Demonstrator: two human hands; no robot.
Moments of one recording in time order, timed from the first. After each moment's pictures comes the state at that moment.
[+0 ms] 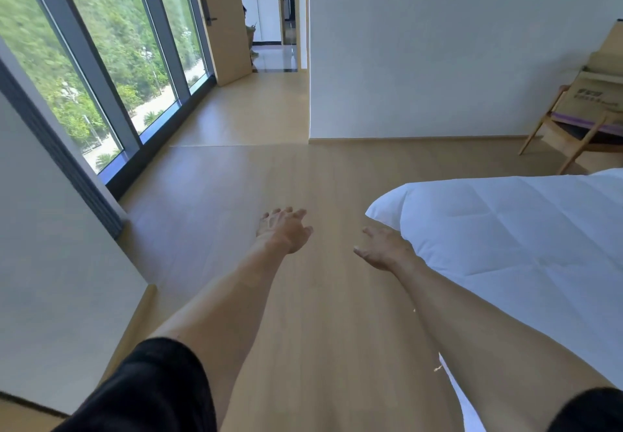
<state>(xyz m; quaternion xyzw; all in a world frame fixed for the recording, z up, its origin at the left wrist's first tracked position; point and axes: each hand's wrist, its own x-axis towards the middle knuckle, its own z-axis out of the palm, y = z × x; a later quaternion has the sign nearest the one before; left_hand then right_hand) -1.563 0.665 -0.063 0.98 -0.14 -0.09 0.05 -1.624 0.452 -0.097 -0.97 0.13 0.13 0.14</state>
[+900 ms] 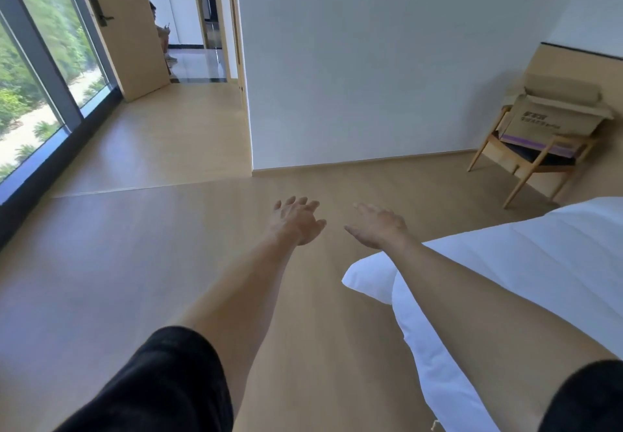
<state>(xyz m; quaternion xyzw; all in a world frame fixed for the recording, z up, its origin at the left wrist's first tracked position) -1.031 0.493 -0.062 0.95 -0.29 -0.08 0.07 -1.126 0.334 -0.044 -0.97 0.22 0.07 0.07</state>
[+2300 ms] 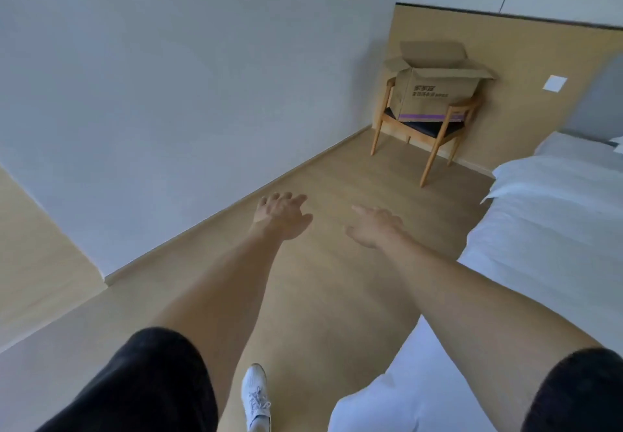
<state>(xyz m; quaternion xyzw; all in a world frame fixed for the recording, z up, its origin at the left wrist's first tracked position) -0.518 -0.029 -0.083 0.85 -0.52 -0.09 0.01 -0.696 -0.131 -0.087 -0.86 0.49 0.08 0.13</state>
